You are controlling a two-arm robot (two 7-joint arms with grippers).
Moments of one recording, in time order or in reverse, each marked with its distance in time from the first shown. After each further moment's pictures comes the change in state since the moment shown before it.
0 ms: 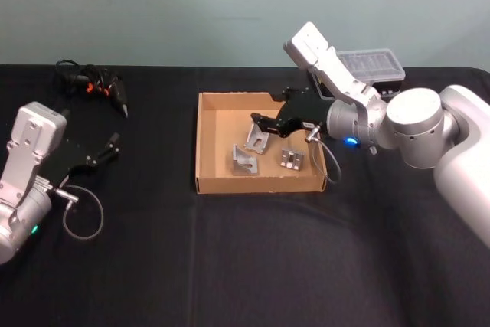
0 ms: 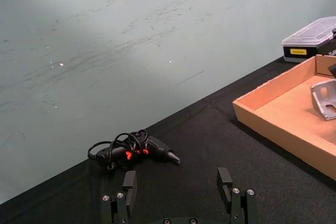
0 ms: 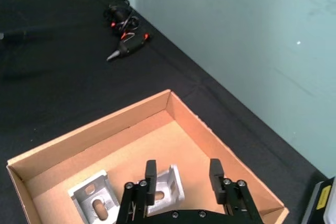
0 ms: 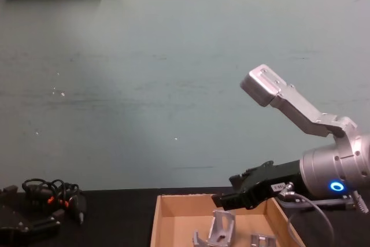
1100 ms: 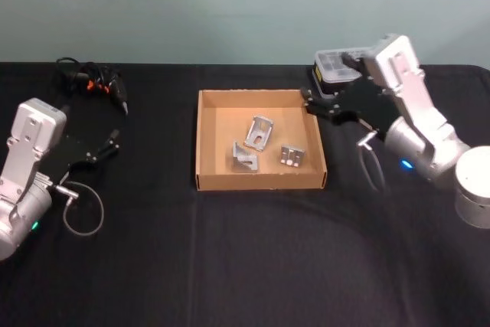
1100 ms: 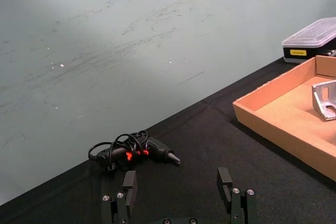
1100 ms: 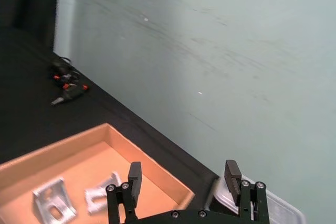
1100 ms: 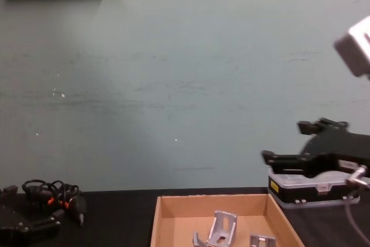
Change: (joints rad) left arm 0.000 0.000 0.000 0.000 0.000 0.000 0.000; right arm -0.373 0.147 0.228 -0.472 -0.072 -0.155 -0.271
